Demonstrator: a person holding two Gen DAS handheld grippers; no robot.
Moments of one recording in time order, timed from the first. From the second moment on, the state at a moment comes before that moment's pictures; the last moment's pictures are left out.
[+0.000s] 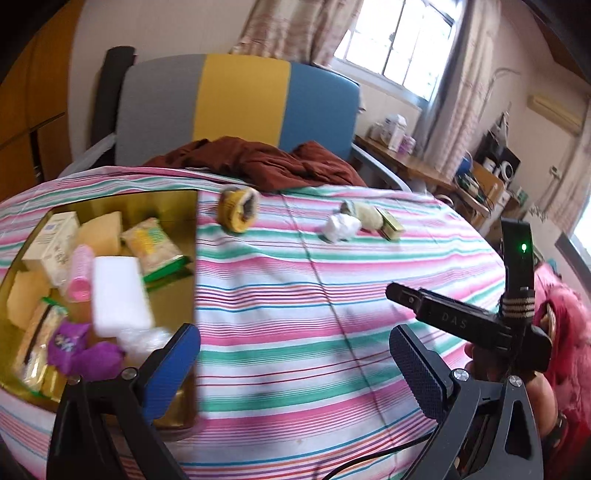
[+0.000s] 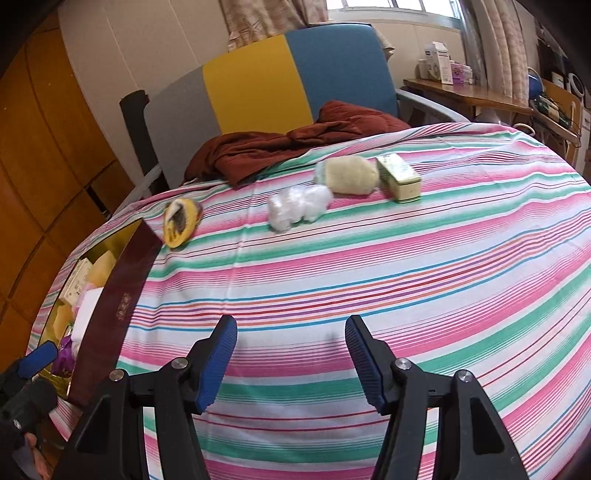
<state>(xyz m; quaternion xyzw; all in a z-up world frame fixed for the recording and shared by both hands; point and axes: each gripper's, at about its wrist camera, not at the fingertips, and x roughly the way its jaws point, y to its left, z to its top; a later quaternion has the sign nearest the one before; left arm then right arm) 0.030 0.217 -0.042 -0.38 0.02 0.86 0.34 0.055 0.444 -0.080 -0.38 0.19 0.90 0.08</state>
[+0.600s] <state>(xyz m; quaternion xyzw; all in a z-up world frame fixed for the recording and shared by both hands) 0.006 0.315 -0.064 -0.42 0.07 0.82 0.37 0.023 0.554 -0.091 -0.38 0.18 0.89 0.15</state>
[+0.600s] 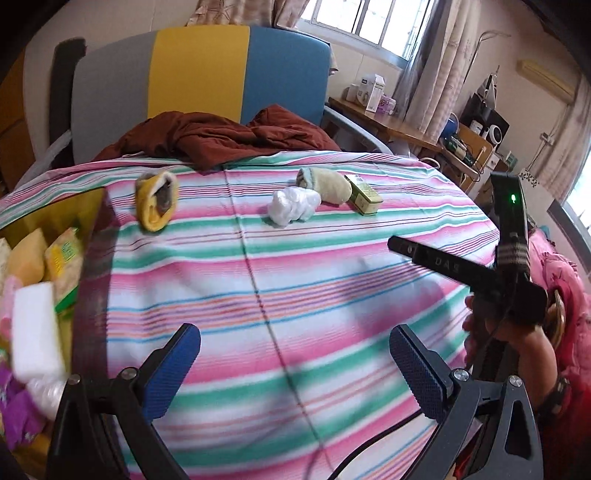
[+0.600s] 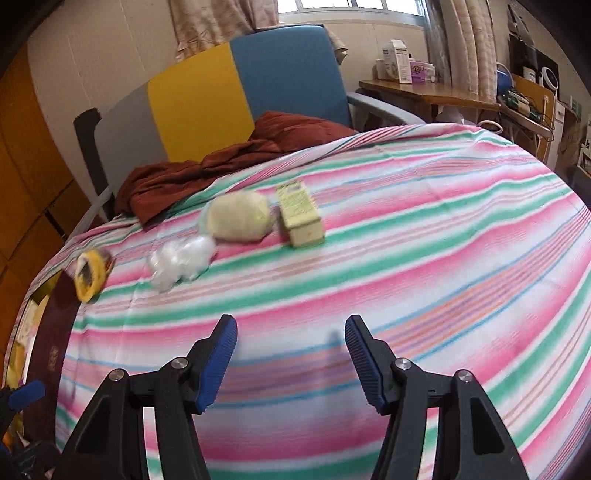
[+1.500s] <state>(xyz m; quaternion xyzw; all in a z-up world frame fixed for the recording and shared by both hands) -0.063 0.383 -0.080 -0.42 0.12 0.84 0.33 -0.056 0.593 -0.107 -0.39 0.13 0.90 0.14</state>
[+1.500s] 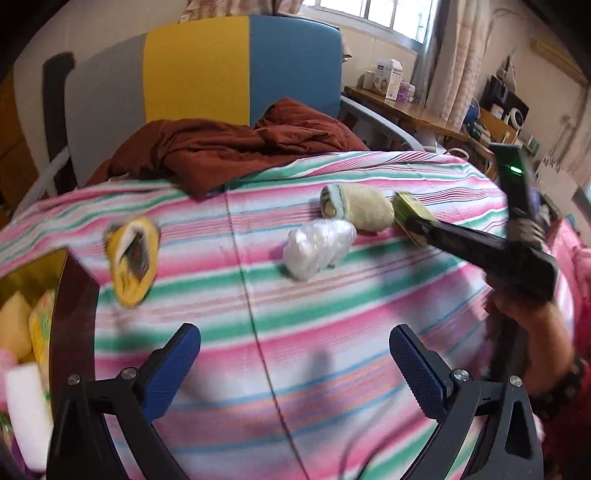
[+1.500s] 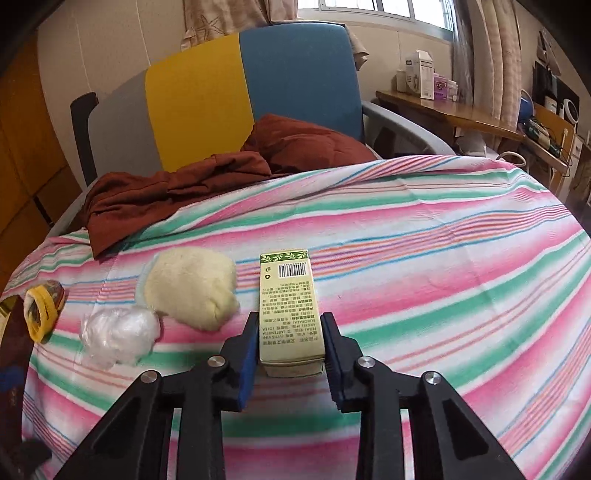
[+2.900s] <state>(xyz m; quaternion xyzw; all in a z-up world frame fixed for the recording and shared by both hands) -0.074 0.457 -0.107 -0.34 0.16 0.86 0.35 -0.014 0.594 -0.110 -0.36 0.13 0.90 0.20</state>
